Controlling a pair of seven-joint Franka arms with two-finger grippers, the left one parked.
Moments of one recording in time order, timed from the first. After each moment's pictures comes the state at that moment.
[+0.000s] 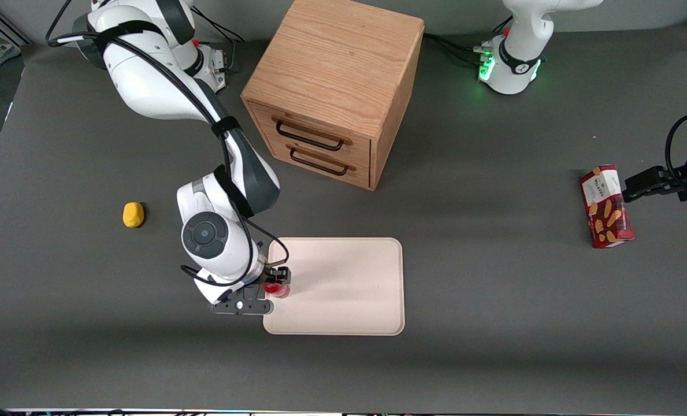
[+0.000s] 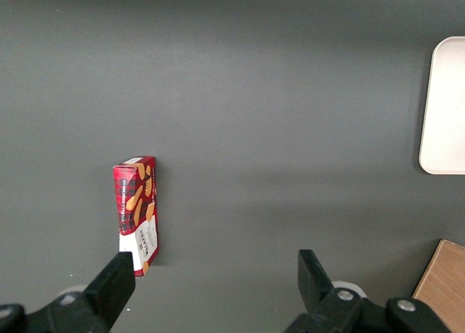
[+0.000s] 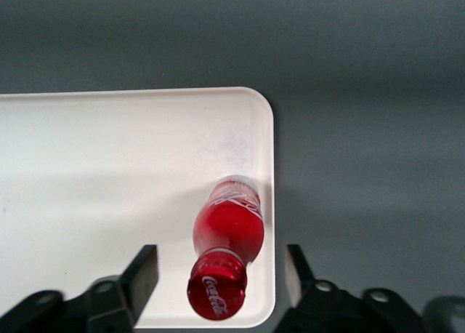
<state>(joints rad) 0.44 0.82 -0.02 -1.11 0.00 1.98 0.48</state>
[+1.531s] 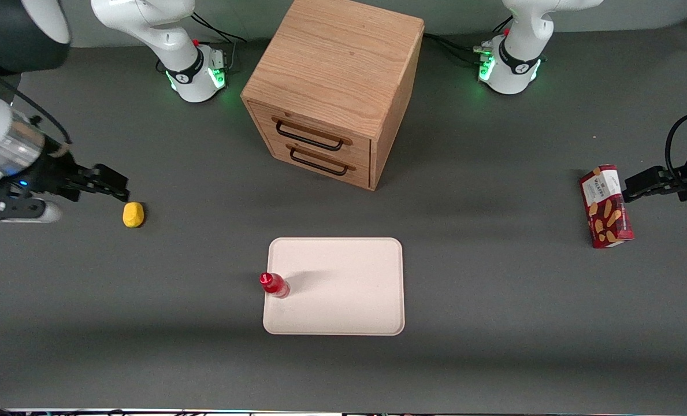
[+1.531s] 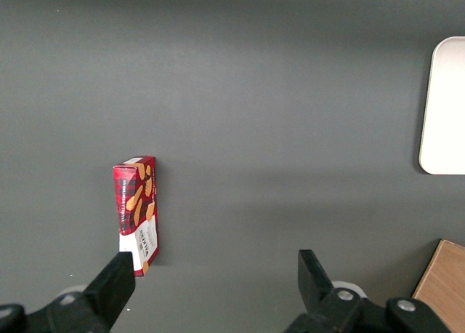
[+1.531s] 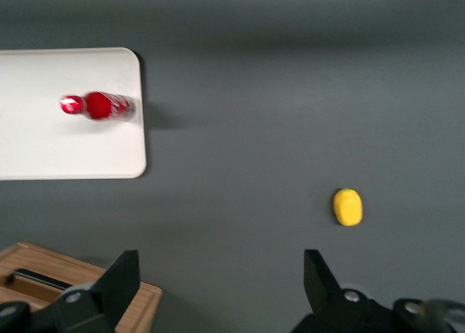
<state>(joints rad) 0.11 0.14 0.01 -1.42 0.01 1.55 0.16</state>
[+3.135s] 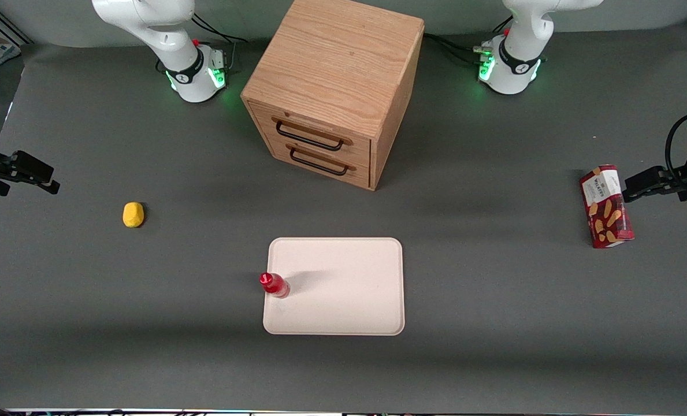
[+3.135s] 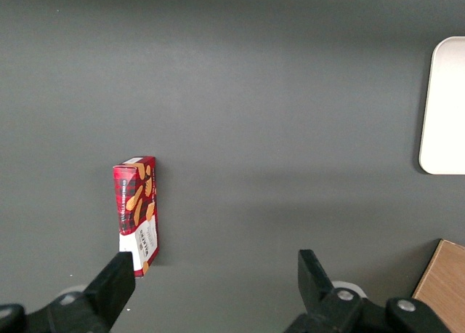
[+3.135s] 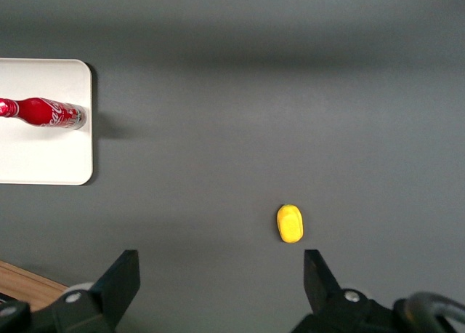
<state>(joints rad) -0.01 0.02 -0.05 -1.57 0.01 1.67 -0.05</state>
